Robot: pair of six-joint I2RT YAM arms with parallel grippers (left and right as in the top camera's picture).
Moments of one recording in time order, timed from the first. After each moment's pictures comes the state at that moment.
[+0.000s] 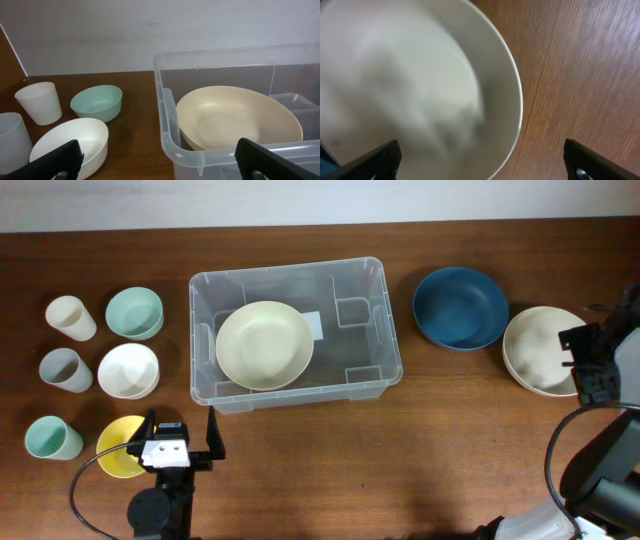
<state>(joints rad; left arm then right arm) 0.06 0.01 0.01 -0.08 0.03 0.05 -0.56 1.81 1.38 -0.90 0.06 0.87</state>
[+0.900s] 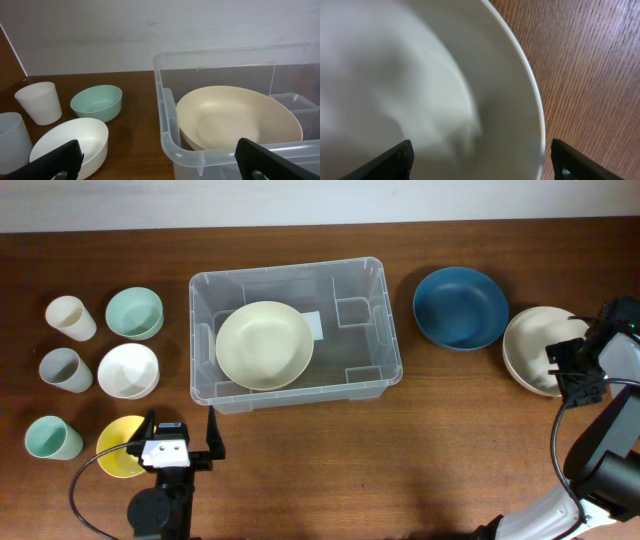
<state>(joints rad) 0.06 0.01 0.01 -0.08 0.03 0.05 -0.56 1.91 1.32 -0.78 0.06 0.87</state>
